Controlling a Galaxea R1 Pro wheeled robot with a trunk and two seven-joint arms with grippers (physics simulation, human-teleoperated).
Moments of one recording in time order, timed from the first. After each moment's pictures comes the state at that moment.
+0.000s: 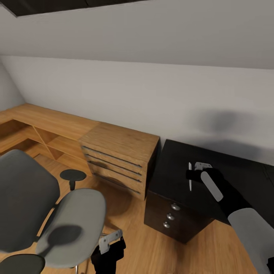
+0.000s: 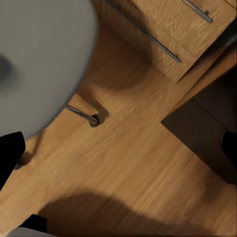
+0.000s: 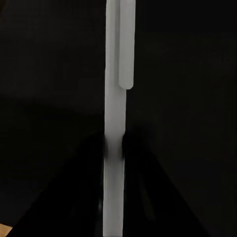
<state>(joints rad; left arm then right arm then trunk) -0.09 0.05 -0.79 -1.49 0.69 0.07 1.03 -0.83 -0.26 0.26 -0.96 -0.67 0.75 -0.31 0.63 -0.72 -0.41</state>
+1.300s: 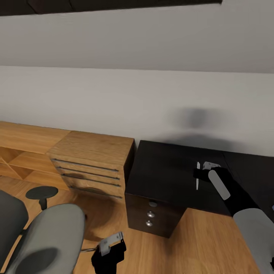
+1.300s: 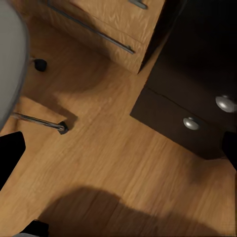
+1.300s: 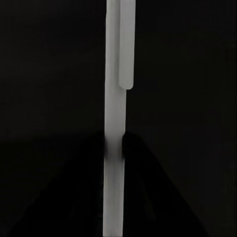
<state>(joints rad) -0.09 0.05 -0.80 -1.46 0.69 0.07 1.03 -0.82 -0.28 0.16 -0.96 -0.67 0.75 -0.34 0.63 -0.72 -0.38</state>
